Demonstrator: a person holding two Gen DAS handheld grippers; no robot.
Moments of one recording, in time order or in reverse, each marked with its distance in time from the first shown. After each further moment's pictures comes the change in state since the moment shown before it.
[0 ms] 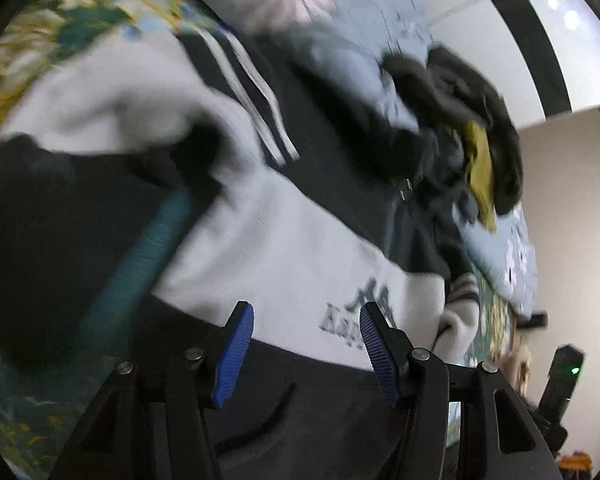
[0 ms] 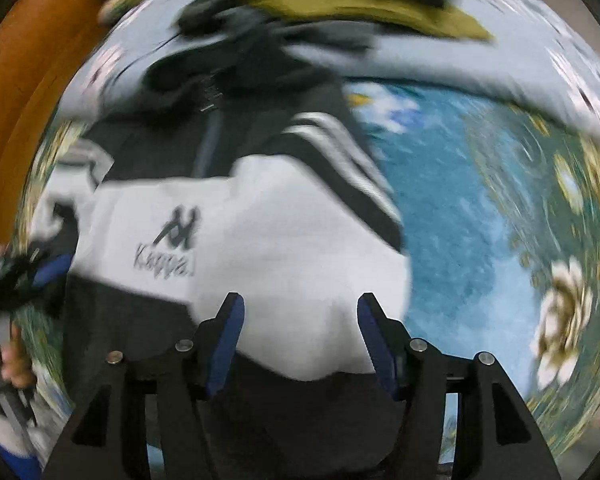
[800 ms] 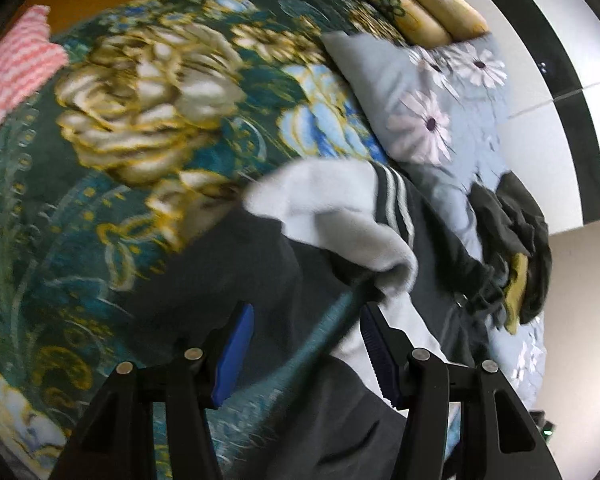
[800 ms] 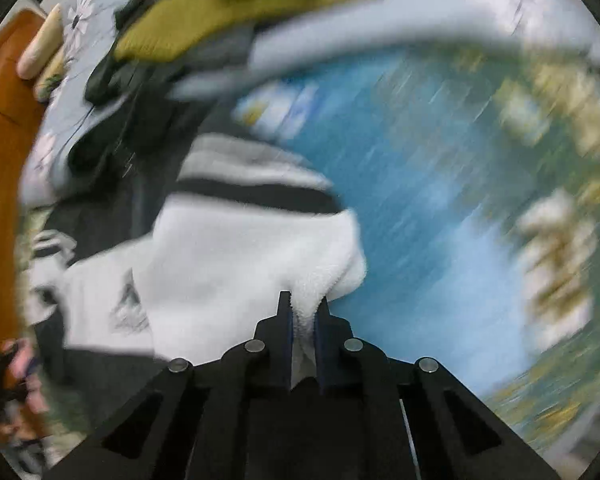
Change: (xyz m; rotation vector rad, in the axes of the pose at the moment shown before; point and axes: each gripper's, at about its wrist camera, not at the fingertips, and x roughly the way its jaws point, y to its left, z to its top) left arm -0.083 0.113 0.021 -0.267 -0.204 0.124; right arm -0.018 -0.075 0.040 0.220 -0.060 -0.111
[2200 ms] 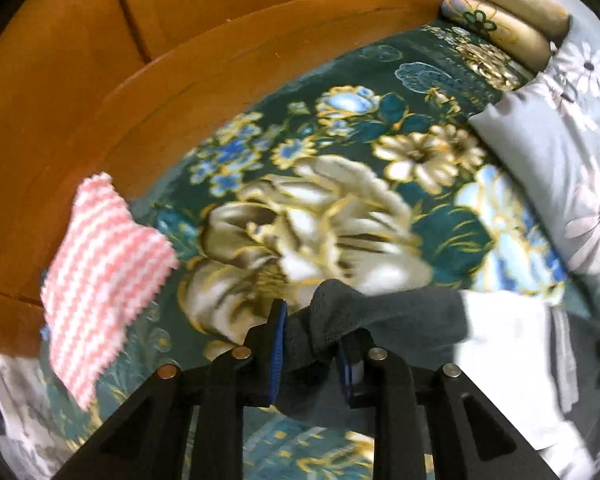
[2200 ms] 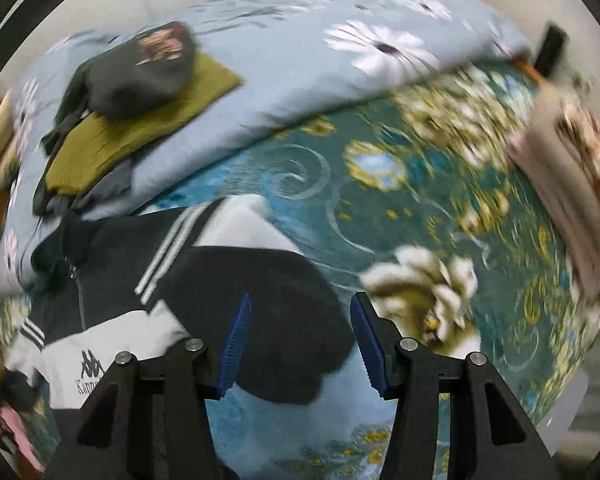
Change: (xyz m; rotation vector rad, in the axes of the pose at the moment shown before) left arm 0.012 0.038 0.143 0.132 -0.155 0.550; right arm -0.047 -0.134 0.007 0.217 -0.126 -0.037
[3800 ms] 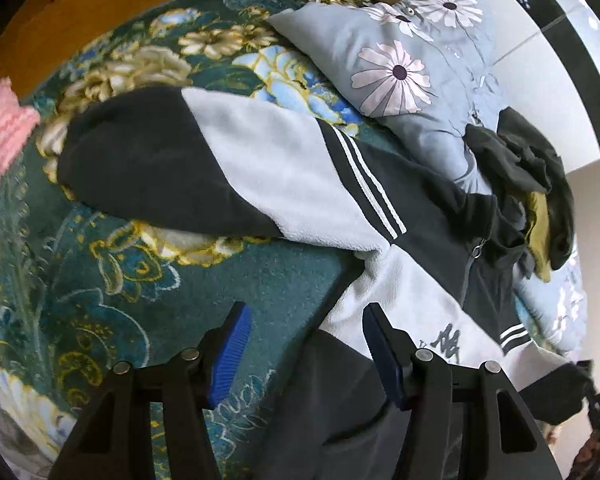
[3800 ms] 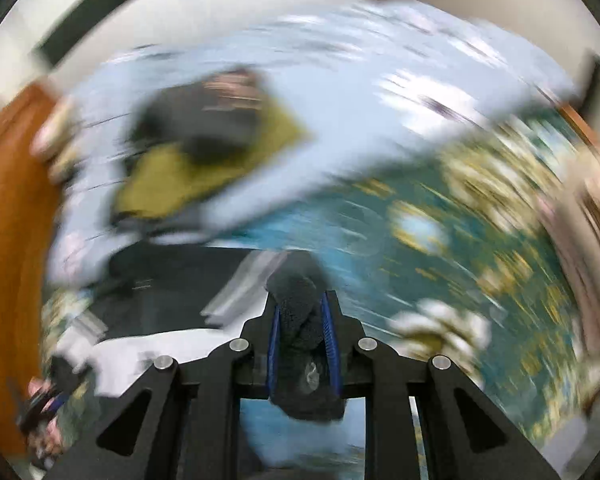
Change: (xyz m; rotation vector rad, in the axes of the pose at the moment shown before) left arm -0.069 -0.089 -0.141 0.082 0.188 -0.467; right arm -0.087 0.062 0.041 -0.193 -0.076 0.234
